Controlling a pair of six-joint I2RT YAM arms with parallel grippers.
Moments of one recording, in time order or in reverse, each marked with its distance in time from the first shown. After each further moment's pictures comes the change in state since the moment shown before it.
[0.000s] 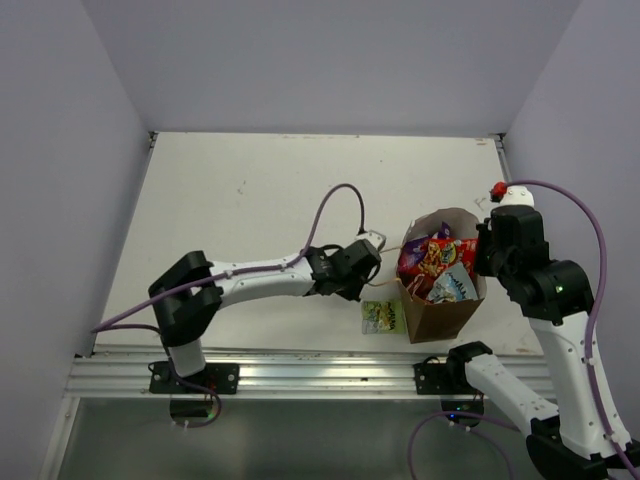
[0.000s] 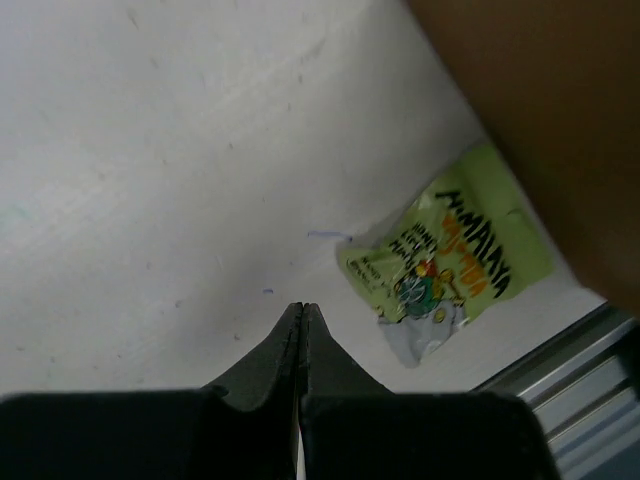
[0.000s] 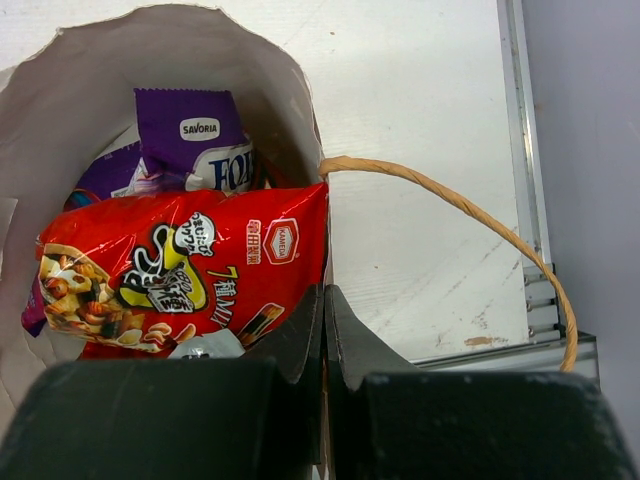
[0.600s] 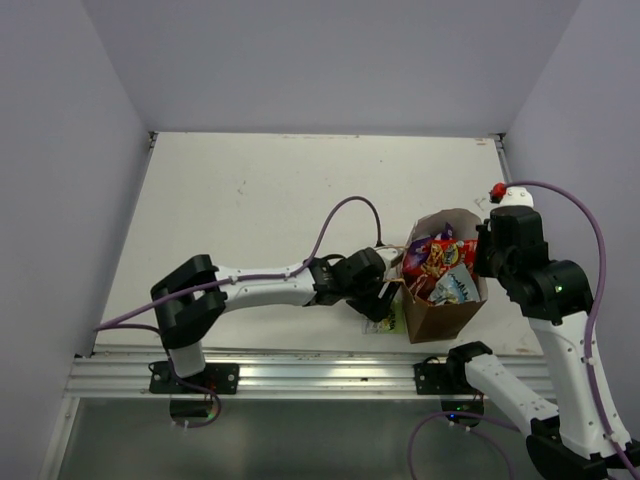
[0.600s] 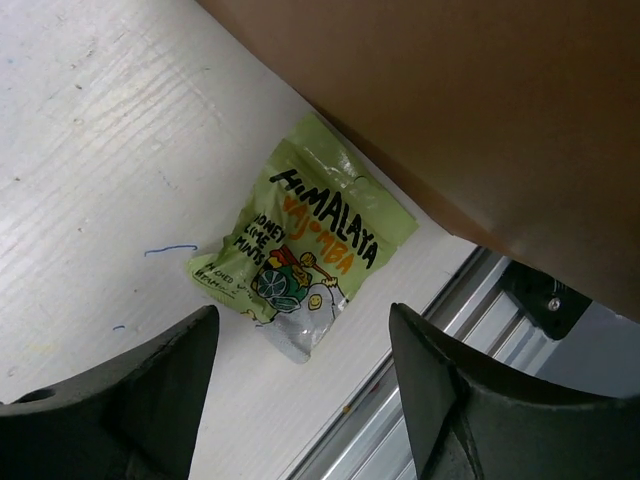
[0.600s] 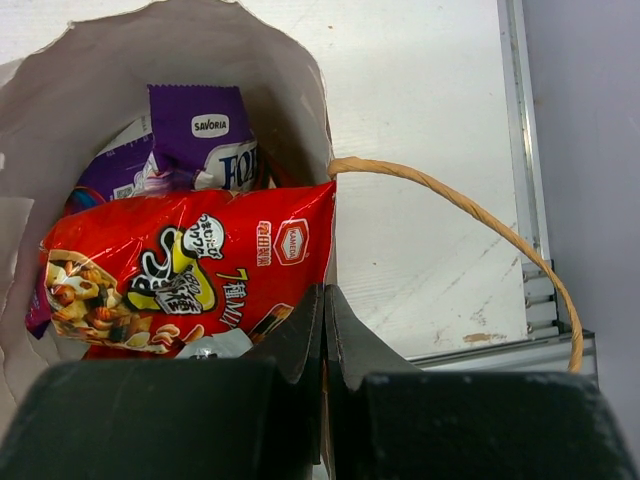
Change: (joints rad) left arm -0.062 0.042 -0.090 0.190 0.236 0.044; right arm 0.000 -0.001 -0.005 -0.006 0.000 0.000
